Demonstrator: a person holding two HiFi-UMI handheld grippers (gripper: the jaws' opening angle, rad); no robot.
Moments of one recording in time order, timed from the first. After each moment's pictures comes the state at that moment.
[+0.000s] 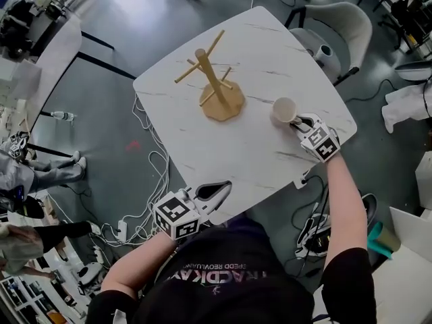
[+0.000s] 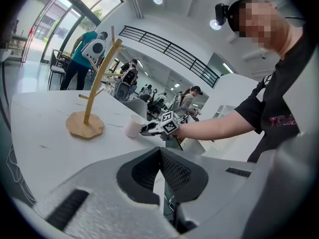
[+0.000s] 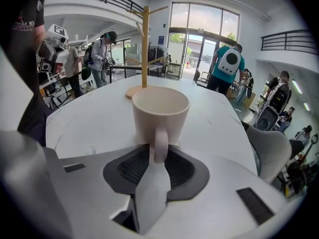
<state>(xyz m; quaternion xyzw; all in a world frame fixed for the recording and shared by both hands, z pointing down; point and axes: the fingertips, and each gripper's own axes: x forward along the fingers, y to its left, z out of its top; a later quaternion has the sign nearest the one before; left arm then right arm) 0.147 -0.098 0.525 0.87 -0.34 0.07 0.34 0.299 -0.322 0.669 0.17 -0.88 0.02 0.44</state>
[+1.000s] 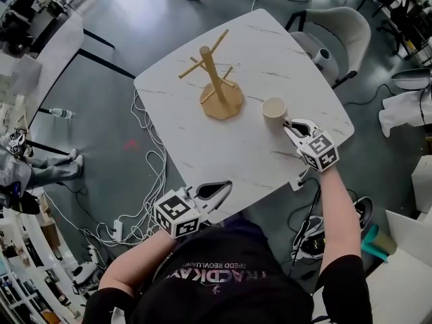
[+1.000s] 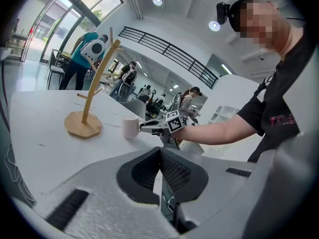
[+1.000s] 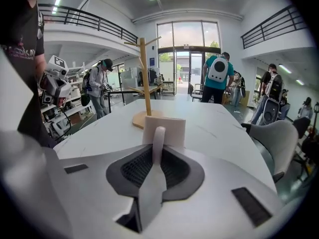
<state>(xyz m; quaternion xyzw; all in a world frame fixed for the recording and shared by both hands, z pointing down) 0.151 -0.091 0.524 0.88 -0.34 0.06 0.33 0.268 -0.297 0.622 0.19 -0.93 0.08 0.31</state>
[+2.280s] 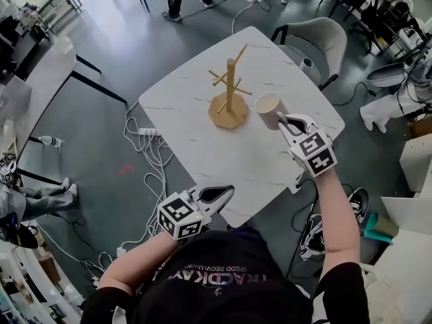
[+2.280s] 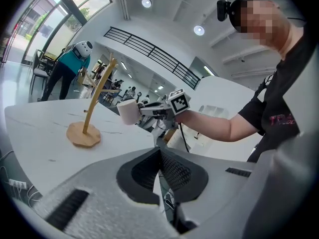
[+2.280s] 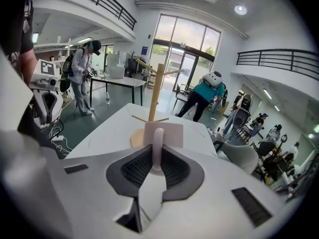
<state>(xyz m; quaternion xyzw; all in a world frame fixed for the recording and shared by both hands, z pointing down) 0.077 -0.061 0.492 0.92 -0.26 0.05 0.30 0.180 -0.259 0.484 0.30 -0.87 0.00 0.39</state>
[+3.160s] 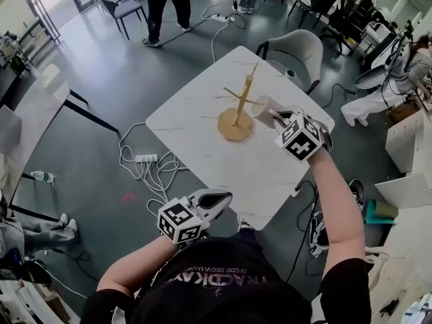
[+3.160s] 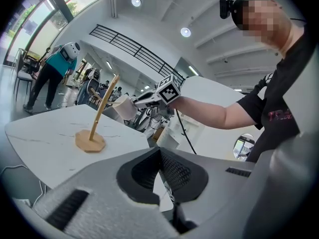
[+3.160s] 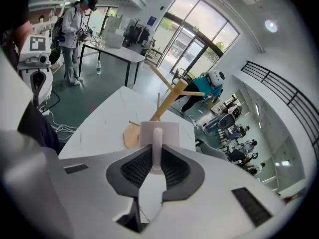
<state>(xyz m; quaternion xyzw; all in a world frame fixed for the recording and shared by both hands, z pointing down) -0.014 -0.039 0.479 0.95 -0.18 0.04 0.26 0.111 -0.257 0.440 0.35 -0.76 -0.09 0.54</state>
